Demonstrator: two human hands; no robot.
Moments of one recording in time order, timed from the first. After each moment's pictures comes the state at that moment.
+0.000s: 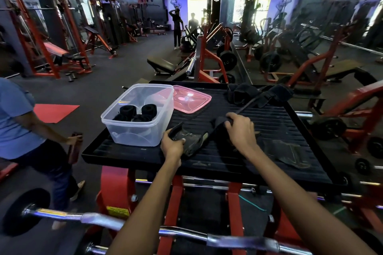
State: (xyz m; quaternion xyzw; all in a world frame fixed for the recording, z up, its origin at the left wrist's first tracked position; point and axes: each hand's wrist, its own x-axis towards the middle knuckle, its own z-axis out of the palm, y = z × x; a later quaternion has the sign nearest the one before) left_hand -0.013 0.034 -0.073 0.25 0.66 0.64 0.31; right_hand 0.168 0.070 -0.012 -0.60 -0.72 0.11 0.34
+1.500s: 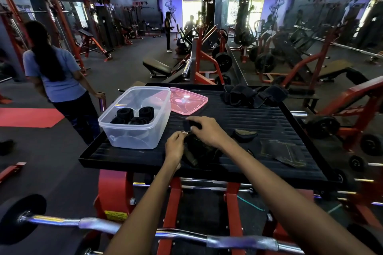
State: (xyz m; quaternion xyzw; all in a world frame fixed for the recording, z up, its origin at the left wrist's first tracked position) left_hand -0.010 0.035 -0.073 0.35 0.62 0.60 0.36; right_hand 0.110 0.060 0.003 -0.45 -0.82 0.26 0.24
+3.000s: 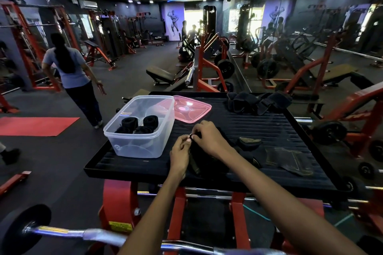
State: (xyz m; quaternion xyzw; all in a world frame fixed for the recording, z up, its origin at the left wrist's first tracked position) left_hand -0.005 0.026 -0.065 0.40 0.58 0.63 0.33; right_hand 0.098 0.064 -0.002 -0.44 -0.85 0.14 0.25
